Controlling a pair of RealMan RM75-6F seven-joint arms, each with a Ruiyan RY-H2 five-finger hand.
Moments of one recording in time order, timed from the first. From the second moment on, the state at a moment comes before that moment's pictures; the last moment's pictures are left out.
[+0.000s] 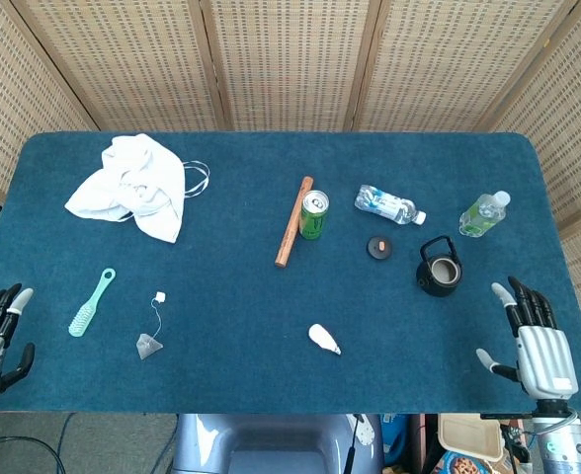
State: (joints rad) left arm -0.04 -1.11 0.02 -1.61 1.59 1.53 0.03; right arm 0.07 -1.16 0.09 -1.79 -1.46 1.49 -0.12
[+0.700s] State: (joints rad) left arm -0.06 -1.09 0.02 -1.64 1.63 1.52 0.08; right arm 0.20 -1.10 0.13 -1.77 -1.51 1.35 -0.02
